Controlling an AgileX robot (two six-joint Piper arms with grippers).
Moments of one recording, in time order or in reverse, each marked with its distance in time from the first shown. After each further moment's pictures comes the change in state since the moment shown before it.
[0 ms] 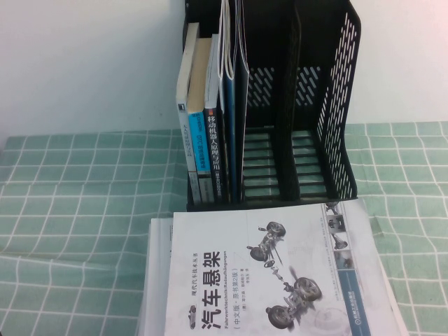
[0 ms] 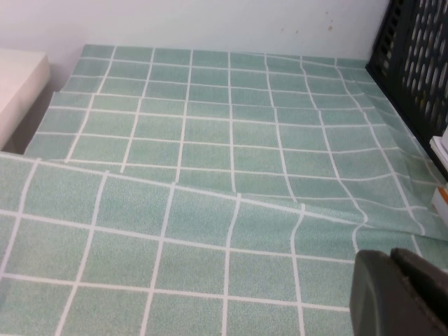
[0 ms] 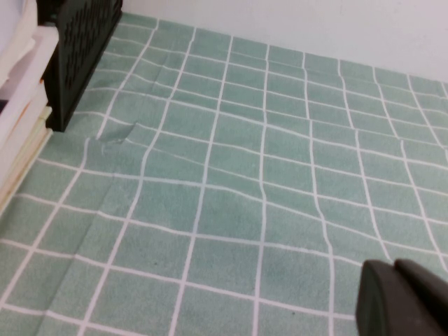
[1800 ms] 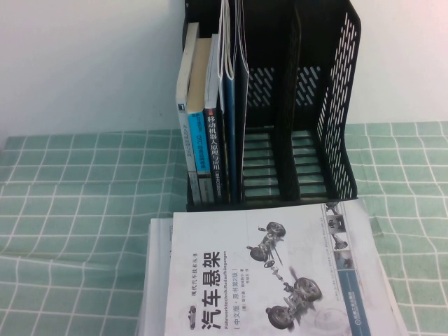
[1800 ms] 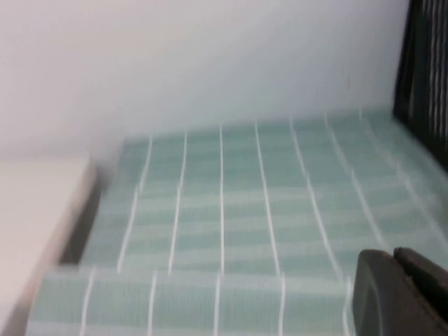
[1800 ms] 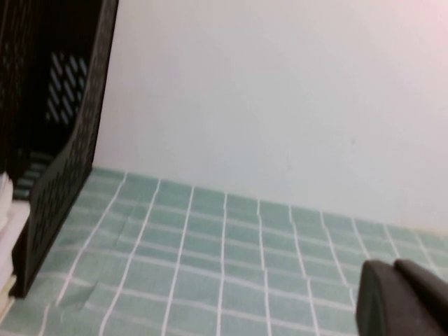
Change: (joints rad) right arm 0.000 0.000 0.000 0.000 -0.276 0.000; left arm 0.000 0.000 0.004 0.139 -0.124 0.049
